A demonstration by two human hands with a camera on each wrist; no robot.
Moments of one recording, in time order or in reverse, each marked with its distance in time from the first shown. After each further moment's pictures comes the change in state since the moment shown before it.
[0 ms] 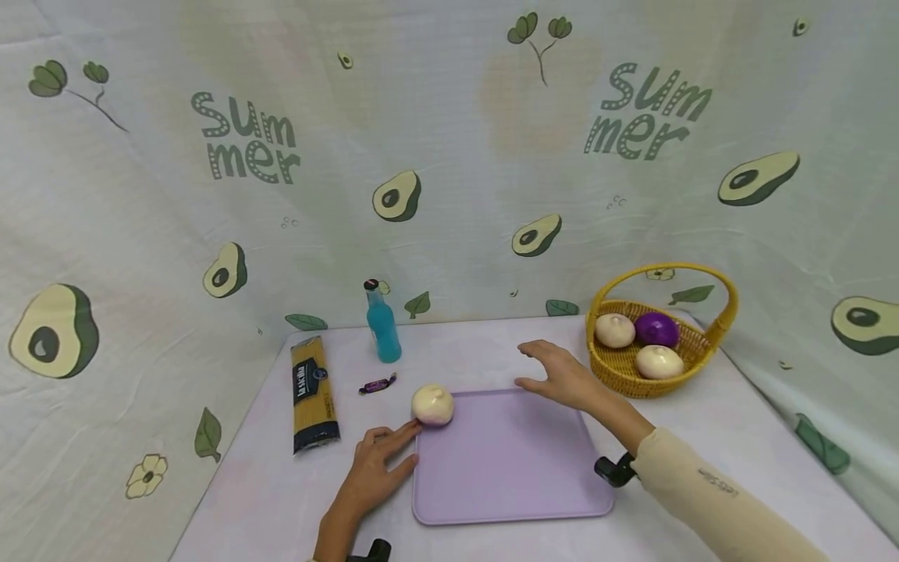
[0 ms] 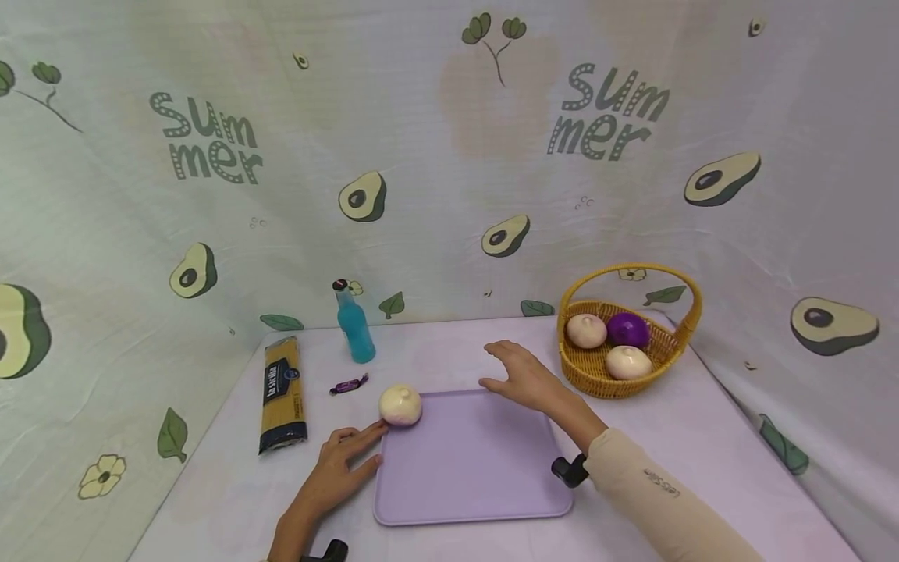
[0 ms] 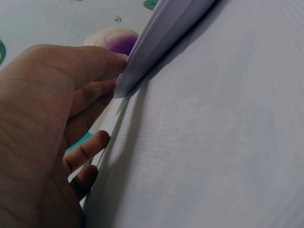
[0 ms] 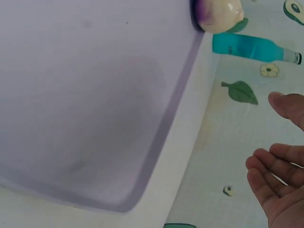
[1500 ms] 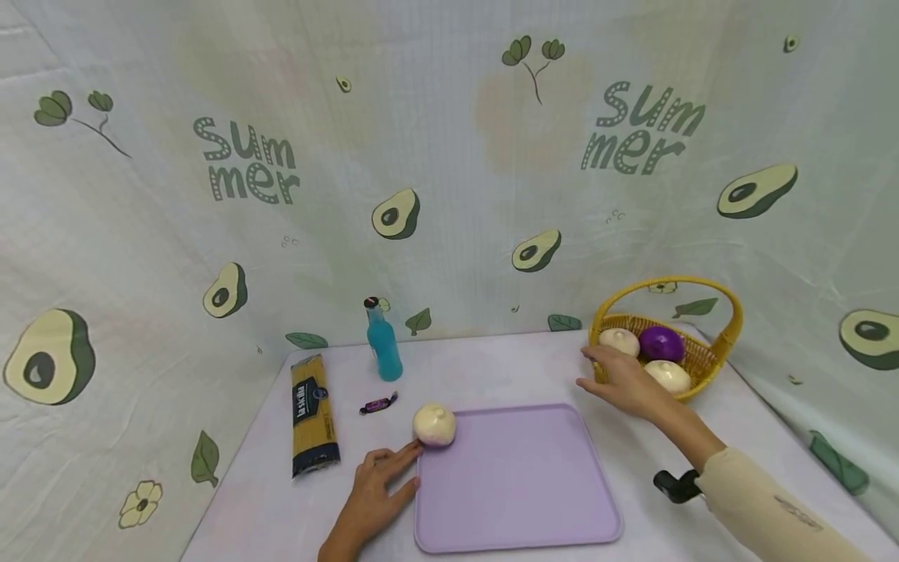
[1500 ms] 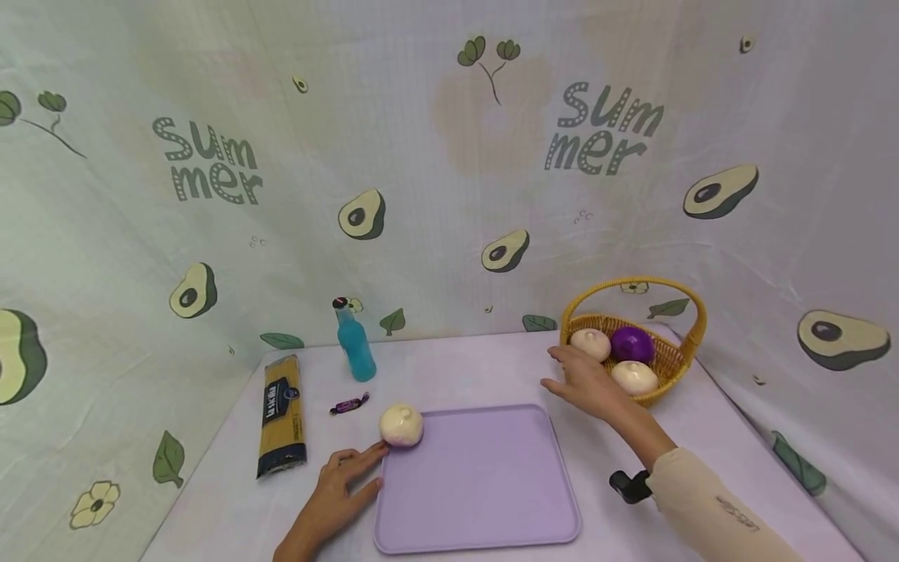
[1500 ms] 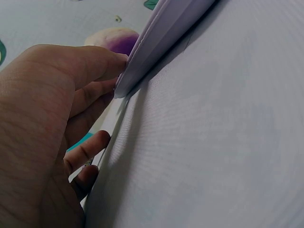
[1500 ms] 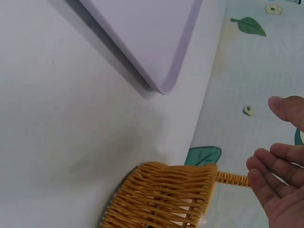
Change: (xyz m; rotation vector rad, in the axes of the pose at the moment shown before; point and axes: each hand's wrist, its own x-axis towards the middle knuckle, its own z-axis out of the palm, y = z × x) left_hand -0.004 0.001 0.003 0.015 -0.001 0.001; right_hand -0.040 0.060 -0.047 -0.049 0.086 0.127
